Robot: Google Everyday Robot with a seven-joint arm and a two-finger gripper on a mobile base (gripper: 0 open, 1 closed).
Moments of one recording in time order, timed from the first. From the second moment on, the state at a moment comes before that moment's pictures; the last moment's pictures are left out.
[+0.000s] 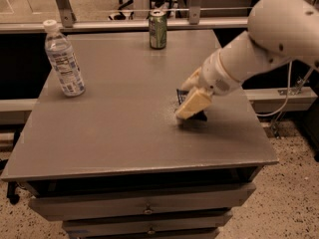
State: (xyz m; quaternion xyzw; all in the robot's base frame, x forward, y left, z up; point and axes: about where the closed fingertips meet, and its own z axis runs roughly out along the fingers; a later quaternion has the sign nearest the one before) arm 0.540 -0.077 0.852 -0.59 0.74 0.15 0.28
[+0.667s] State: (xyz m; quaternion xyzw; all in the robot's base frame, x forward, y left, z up) arm 0.594 -0.076 0.947 -0.61 0.69 0.11 0.36
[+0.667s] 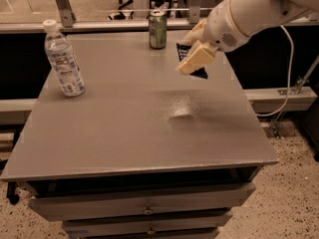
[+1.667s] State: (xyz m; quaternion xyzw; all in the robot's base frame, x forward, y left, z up) arm 0.685 -0.069 0.955 -0.63 0.66 0.06 0.40
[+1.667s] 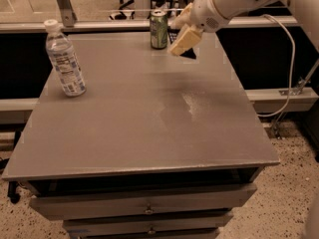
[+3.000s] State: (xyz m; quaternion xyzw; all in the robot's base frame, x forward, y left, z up) arm 0.835 -0.088 0.959 -0.57 0.69 0.00 0.45
